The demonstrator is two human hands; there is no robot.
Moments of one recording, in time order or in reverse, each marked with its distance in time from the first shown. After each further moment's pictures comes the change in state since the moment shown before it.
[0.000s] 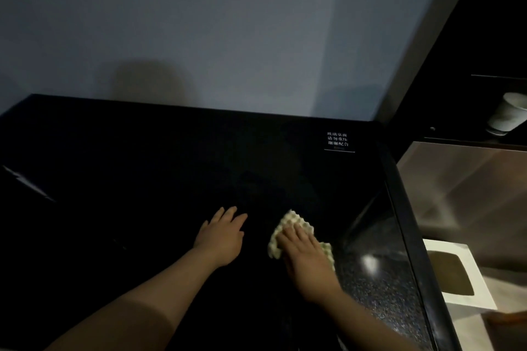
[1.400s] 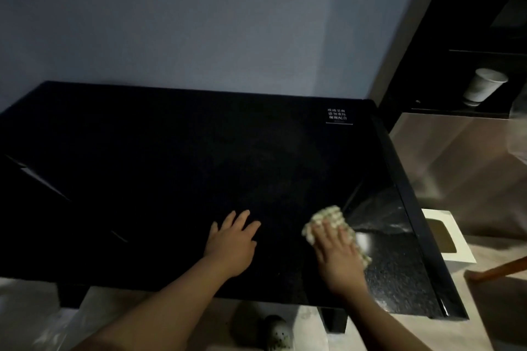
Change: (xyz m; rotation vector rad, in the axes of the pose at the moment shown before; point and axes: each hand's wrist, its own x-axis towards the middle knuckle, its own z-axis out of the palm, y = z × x) left_hand -0.100 -0.022 0.054 0.109 0.011 0.099; right_hand -0.100 -0.037 0.013 0.029 -0.077 0.345
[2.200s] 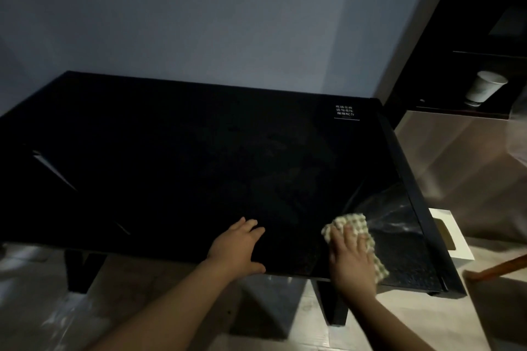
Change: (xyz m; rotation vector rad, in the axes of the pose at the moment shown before) left_hand -0.043 -0.019 0.031 -0.055 0.043 0.129; right_hand -0.045 -0.017 0.016 -0.033 0.052 0.171
